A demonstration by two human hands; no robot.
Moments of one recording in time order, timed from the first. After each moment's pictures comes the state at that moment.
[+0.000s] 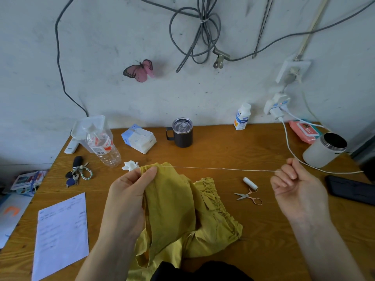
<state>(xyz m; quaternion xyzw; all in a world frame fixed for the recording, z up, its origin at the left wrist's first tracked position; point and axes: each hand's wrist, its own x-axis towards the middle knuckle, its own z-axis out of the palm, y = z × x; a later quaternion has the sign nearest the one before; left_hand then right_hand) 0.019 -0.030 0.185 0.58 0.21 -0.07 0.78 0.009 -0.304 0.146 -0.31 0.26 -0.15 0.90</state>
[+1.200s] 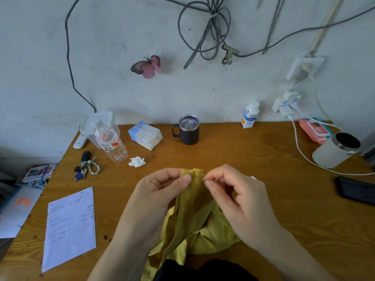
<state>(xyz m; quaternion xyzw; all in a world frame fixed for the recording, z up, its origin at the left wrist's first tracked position) 0.003 -0.042 0.194 0.62 0.06 -0.17 0.76 -0.012 -0.207 0.183 -0.85 -0.17 -0.16 0.47</state>
